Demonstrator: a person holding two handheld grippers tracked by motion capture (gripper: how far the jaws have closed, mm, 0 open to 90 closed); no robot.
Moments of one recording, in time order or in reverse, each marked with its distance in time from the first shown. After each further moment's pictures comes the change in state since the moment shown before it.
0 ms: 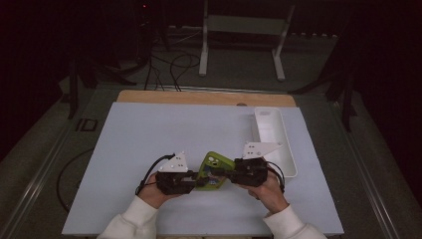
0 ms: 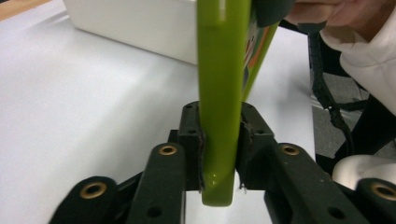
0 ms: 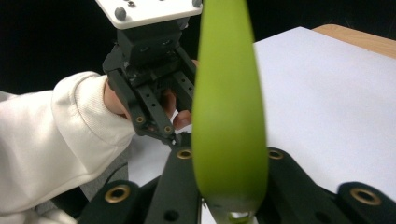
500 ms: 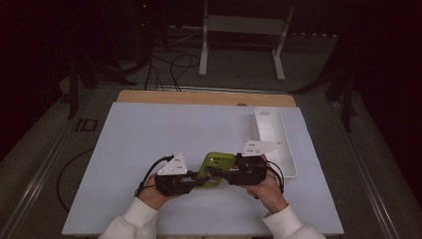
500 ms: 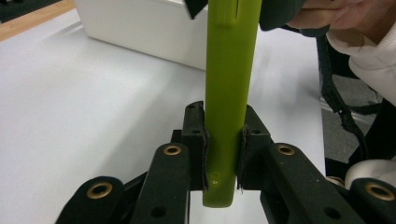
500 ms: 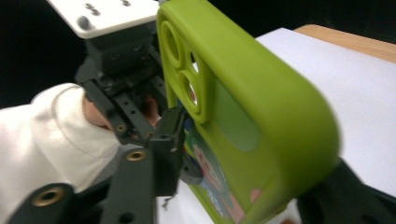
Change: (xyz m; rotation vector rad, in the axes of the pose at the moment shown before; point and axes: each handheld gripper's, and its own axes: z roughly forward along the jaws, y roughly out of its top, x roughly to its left) left arm -0.006 0.000 -0.002 -0.022 0.048 0.022; right arm -0.002 0.000 0.002 -0.017 -0.061 0.032
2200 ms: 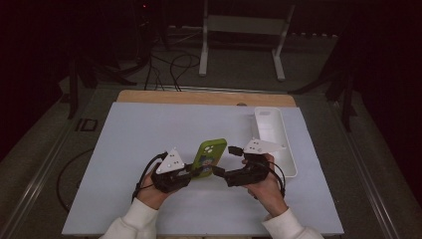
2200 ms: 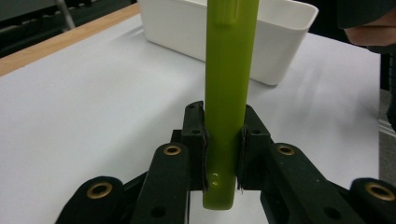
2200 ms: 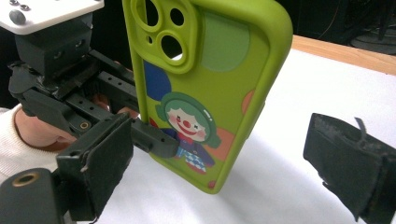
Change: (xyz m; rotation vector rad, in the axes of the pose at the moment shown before) left arm 0.002 0.003 -0.008 -0.022 0.203 -0.061; right arm 0.002 0.000 -0.003 -0.025 -0.215 0.063
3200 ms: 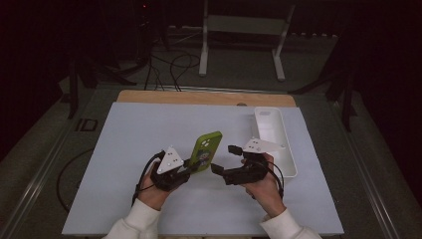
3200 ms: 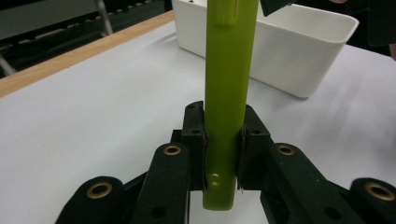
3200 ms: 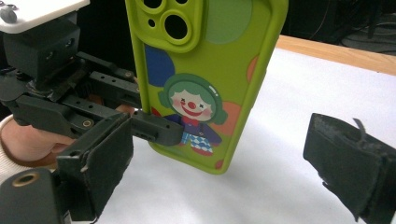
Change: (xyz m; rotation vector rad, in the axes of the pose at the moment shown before) left arm -0.002 0.003 -0.002 -0.029 0.142 -0.030; right arm 0.002 0.001 0.003 -0.014 -0.033 0.025
